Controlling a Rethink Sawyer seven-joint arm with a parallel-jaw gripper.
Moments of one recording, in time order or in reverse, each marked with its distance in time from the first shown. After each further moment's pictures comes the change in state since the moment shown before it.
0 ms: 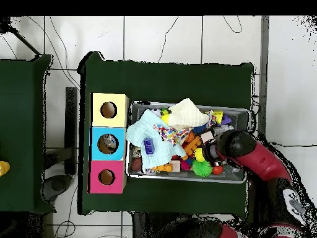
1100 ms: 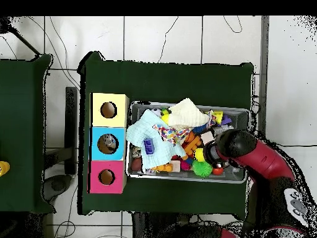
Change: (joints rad) arm 0.003 -0.013 0.000 -0.017 -0.070 0.035 0.000
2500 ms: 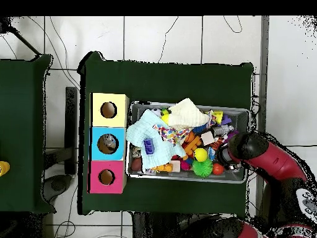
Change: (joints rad) arm -0.070 0.050 0.001 -0.072 -0.076 -0.009 0.000
